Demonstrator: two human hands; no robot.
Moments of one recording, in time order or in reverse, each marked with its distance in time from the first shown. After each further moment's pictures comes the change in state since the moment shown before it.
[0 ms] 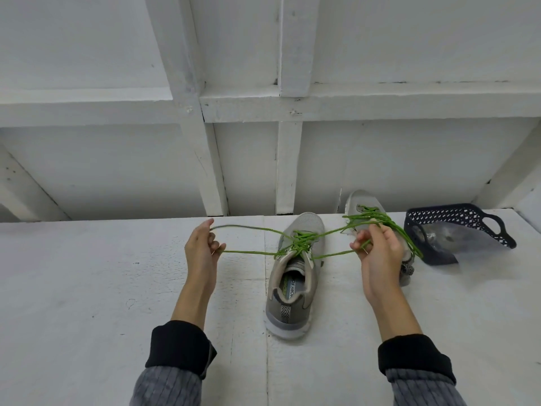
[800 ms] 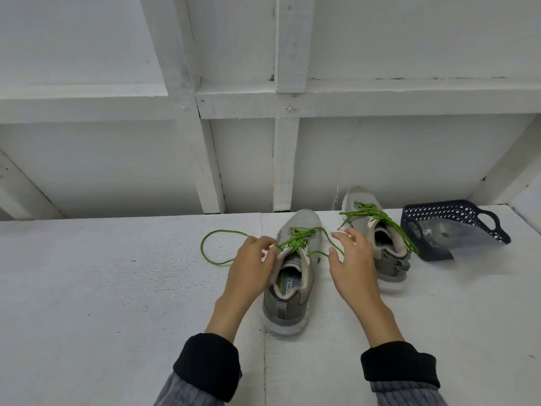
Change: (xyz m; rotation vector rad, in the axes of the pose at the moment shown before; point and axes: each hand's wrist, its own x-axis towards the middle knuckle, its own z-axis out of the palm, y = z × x) left_hand -0.050 -0.036 0.033 1.159 -0.431 0.392; right_hand -0.010 0.037 -0.018 -1.271 -0.266 -0.439
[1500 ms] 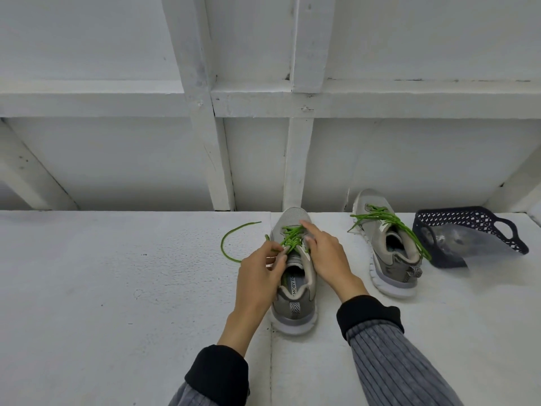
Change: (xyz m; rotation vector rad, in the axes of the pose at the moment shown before) left_hand -0.020 -0.010 0.015 -0.329 0.192 0.059; right_hand 0.041 -0.015 0.054 0.071 -0.345 -0.014
